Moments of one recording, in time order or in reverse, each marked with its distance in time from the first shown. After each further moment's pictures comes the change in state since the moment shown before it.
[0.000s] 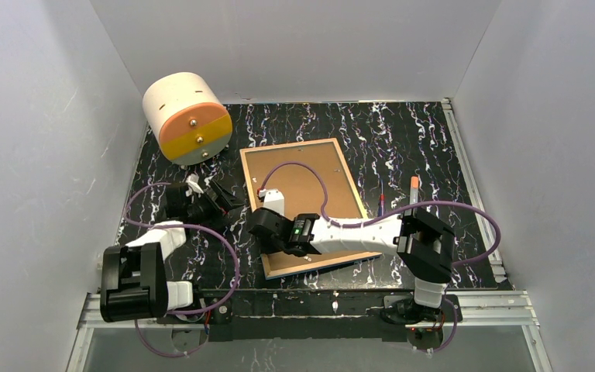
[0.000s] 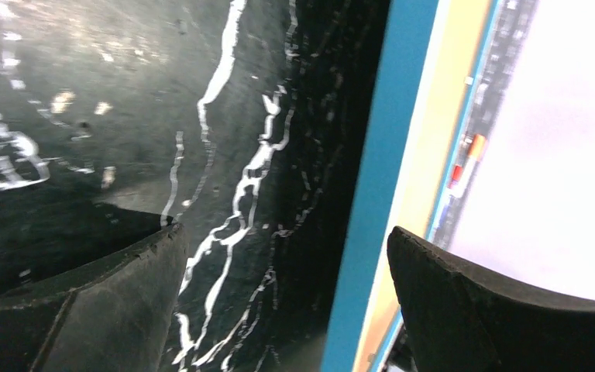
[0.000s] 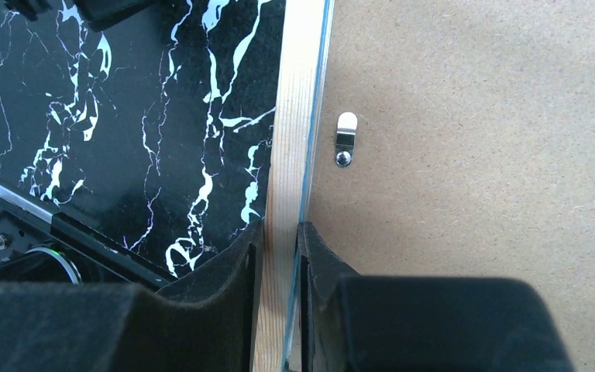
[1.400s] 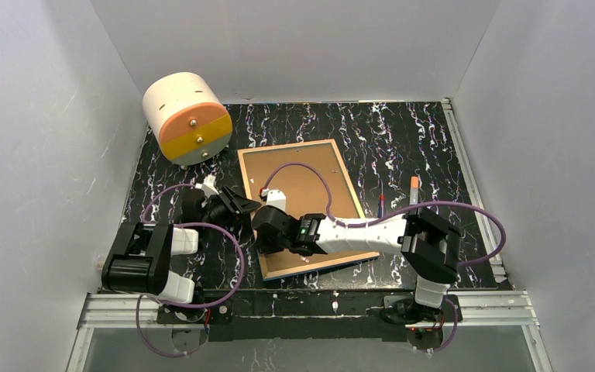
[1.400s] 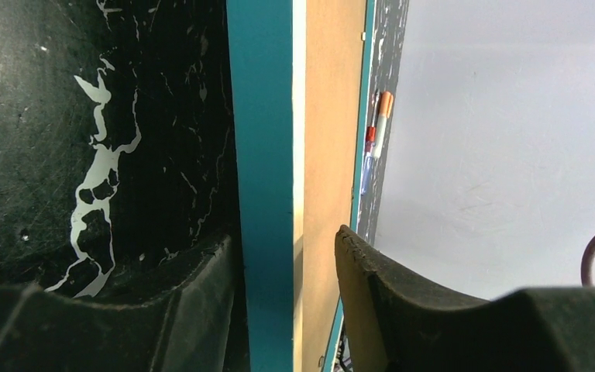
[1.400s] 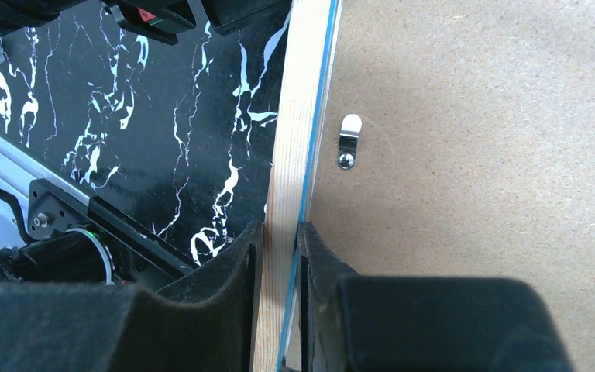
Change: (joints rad) left arm -0.171 0.189 -0.187 0.725 0.142 -0.348; right arm -0.021 -0.033 -0.072 0.114 -0.092 -0.002
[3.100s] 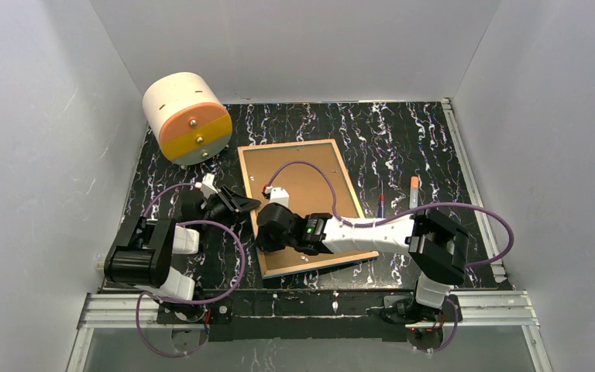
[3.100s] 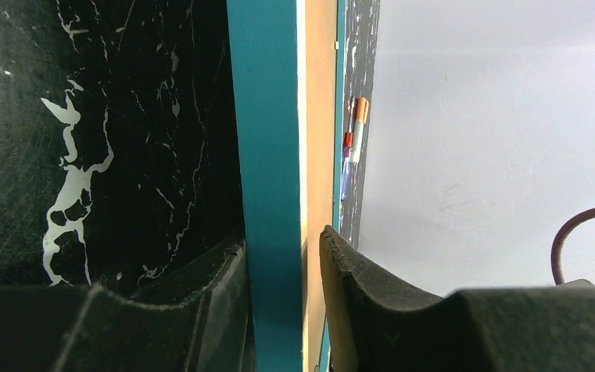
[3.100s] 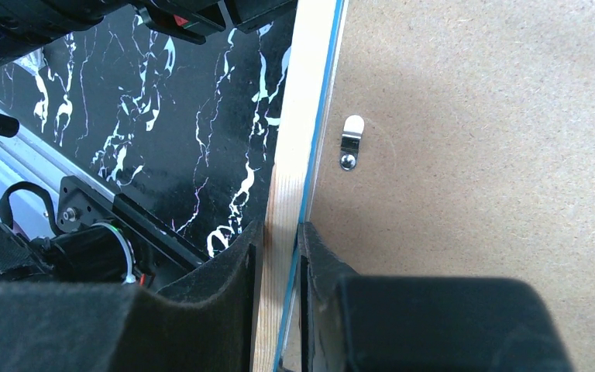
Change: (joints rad) left arm 0.000 0.048 -0.019 0.162 0.017 -0.064; right arm -0.014 -0.046 -0.047 0.065 -0.027 -0.006
